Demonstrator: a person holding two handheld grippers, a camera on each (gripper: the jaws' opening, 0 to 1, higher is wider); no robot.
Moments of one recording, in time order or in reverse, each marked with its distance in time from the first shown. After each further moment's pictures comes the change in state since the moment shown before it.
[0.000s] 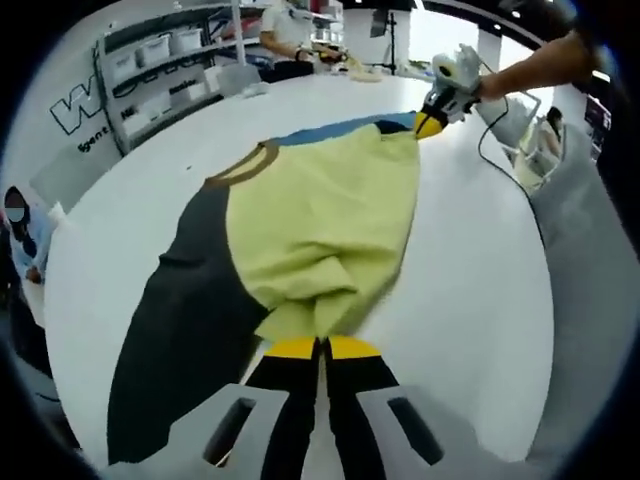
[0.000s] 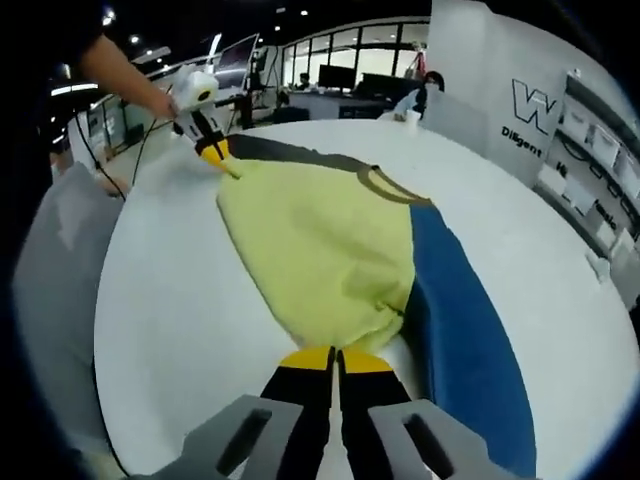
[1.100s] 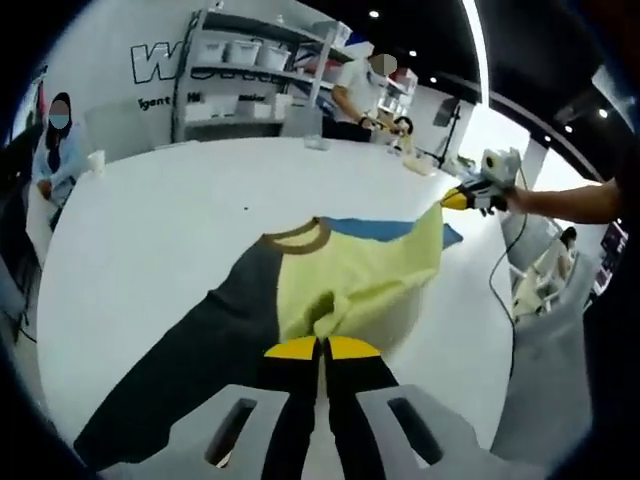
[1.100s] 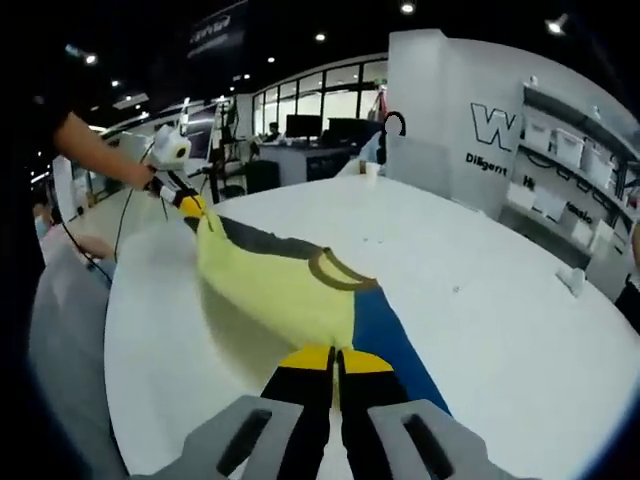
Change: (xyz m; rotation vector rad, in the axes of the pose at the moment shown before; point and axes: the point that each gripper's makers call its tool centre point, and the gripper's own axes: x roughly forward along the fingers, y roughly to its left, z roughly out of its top) left arm -0.043 0.041 0.068 -0.308 -0.248 0.022; right arm -0.038 -0.054 0.090 0.104 -0.197 -0.103
